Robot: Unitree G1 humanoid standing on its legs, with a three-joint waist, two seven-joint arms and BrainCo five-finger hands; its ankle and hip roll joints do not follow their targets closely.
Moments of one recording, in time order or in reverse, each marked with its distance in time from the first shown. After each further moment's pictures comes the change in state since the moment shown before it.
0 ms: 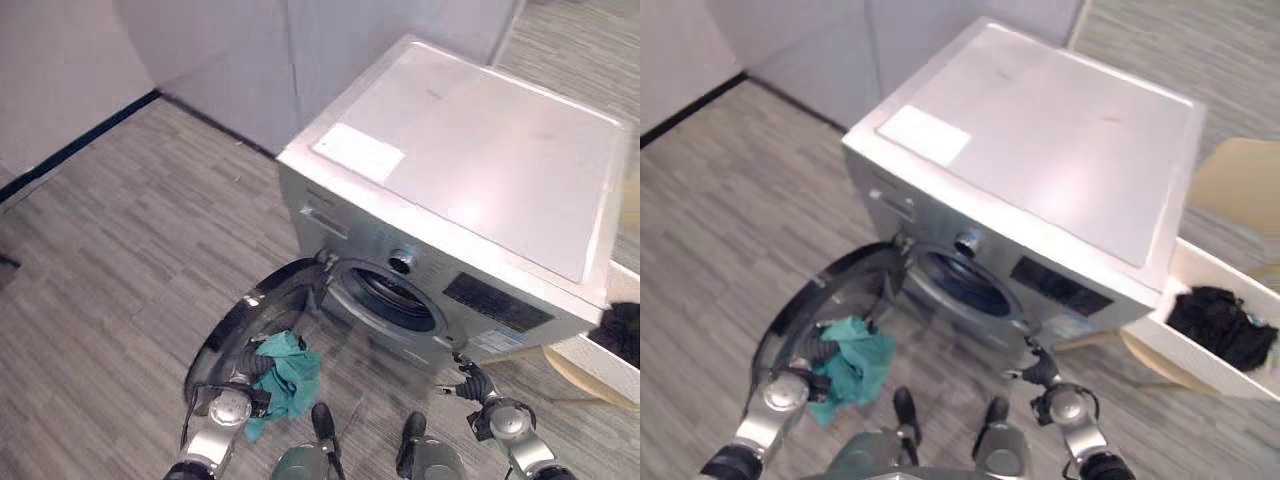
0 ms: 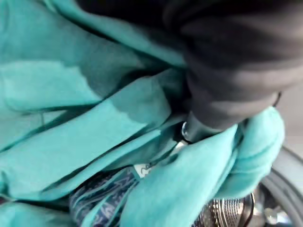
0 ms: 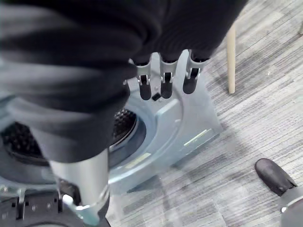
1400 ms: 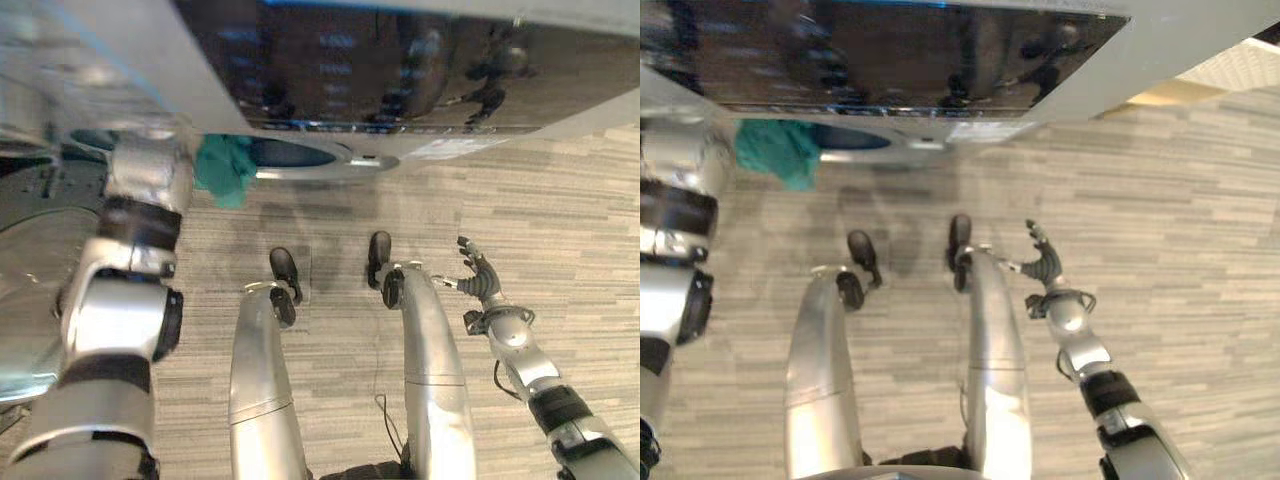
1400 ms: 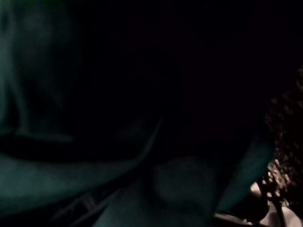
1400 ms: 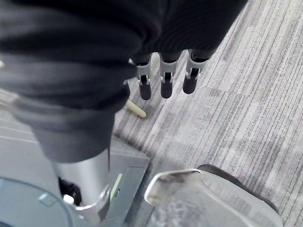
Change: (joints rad) left arm -1.338 0.309 -0.063 0.180 -0.363 -0.144 0.526; right arm -0.312 -0.121 0.041 -0.215 0.229 -0.119 -0.133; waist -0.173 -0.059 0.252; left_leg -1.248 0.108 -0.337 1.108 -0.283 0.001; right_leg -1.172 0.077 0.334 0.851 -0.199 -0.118
